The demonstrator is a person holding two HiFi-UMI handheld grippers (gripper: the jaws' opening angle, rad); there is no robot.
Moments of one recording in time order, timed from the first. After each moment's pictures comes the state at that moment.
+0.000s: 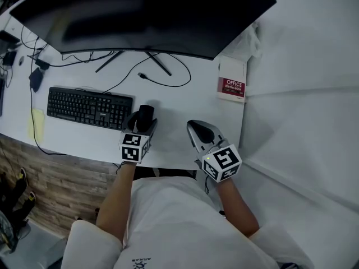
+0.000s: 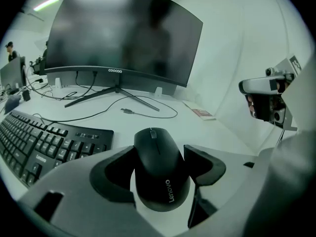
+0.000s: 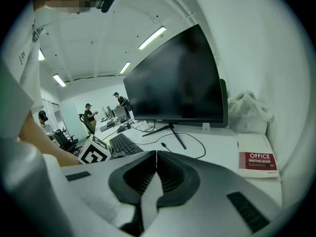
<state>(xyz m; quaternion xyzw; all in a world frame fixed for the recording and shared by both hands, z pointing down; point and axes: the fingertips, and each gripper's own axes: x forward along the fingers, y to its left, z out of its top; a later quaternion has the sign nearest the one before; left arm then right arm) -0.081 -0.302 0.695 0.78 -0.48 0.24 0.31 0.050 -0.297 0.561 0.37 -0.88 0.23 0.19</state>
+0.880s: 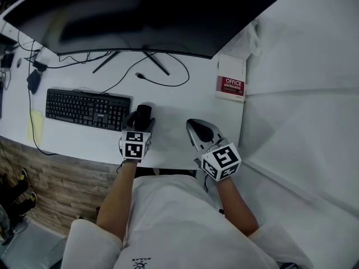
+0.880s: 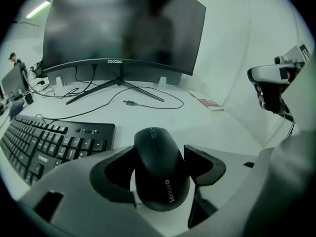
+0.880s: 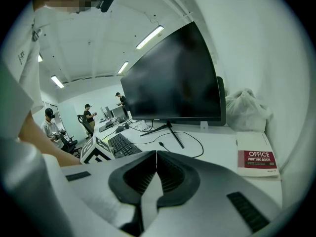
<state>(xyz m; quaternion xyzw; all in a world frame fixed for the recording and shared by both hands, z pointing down) -0.085 -0.304 0.716 0.76 -0.49 0.29 0.32 0.054 -0.303 0.567 0.37 -0.88 0.24 0.19</state>
